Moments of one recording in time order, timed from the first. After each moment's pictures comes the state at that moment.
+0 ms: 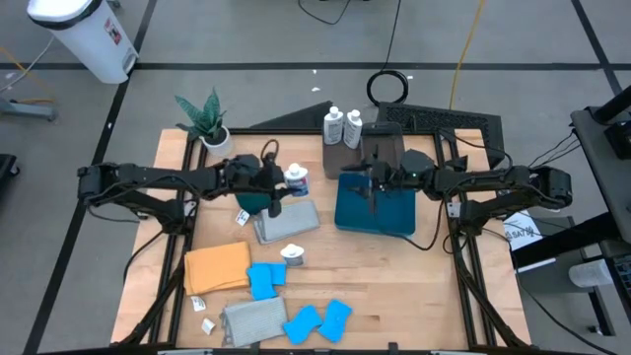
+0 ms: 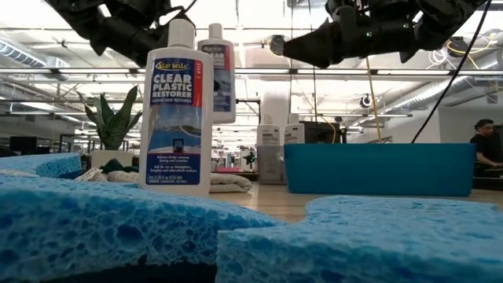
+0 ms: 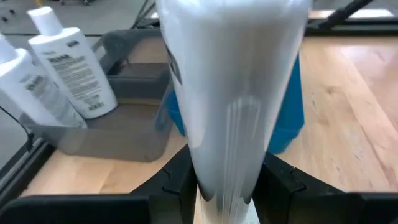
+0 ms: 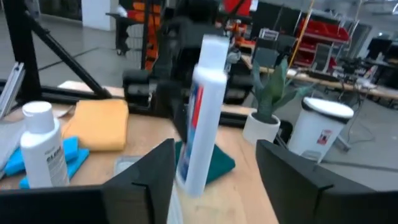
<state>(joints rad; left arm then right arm) 0.22 1.27 0.67 0.20 0.04 0.10 -0.25 1.23 0.61 0.61 -0.18 -0.19</state>
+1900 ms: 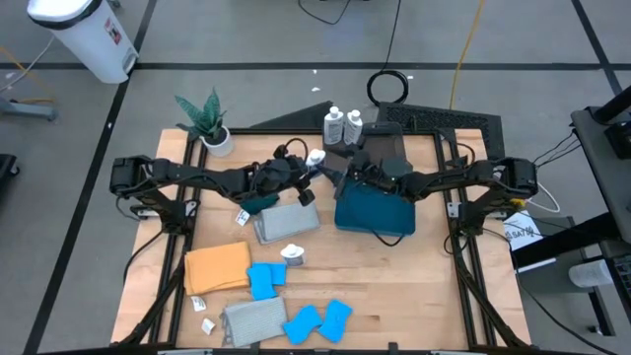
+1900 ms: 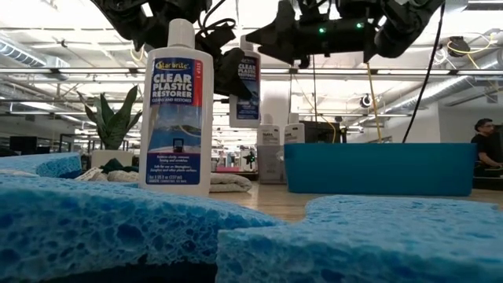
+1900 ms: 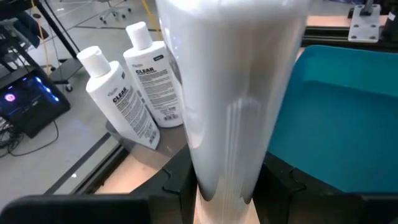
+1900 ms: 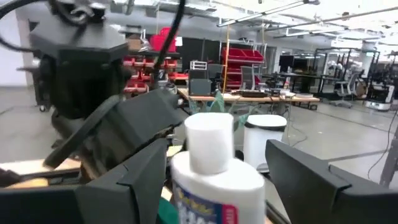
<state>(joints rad) 0.14 1.54 0.89 0.26 -0.42 0.02 -0.17 1.54 0.79 0.92 0.19 -0.08</state>
